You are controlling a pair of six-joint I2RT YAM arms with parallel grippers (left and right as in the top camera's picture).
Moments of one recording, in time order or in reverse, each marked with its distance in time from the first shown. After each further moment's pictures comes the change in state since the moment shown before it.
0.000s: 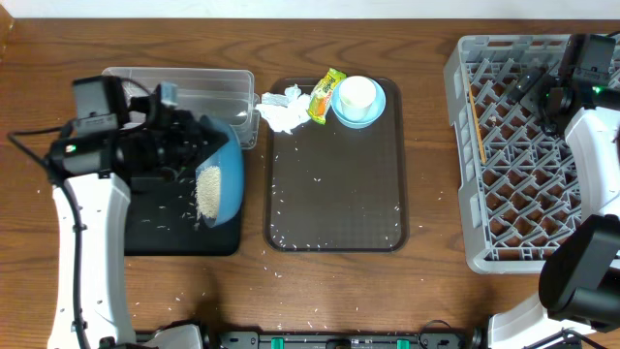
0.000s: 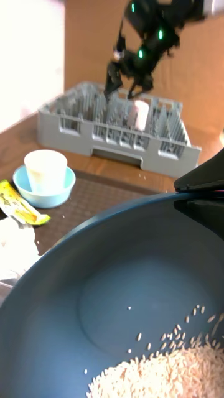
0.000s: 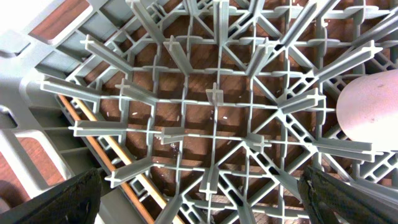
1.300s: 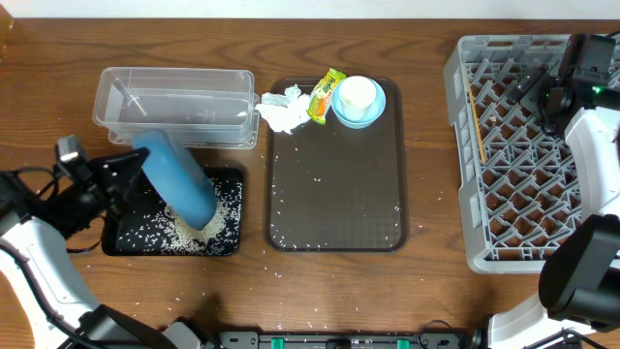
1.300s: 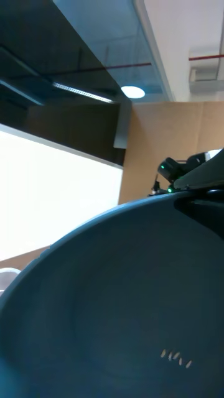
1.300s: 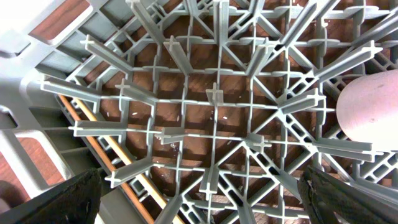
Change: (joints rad) left arm 0.594 0.000 -0.252 0.003 0.634 0.129; right arm 0.000 0.000 0.000 0.000 0.000 0.000
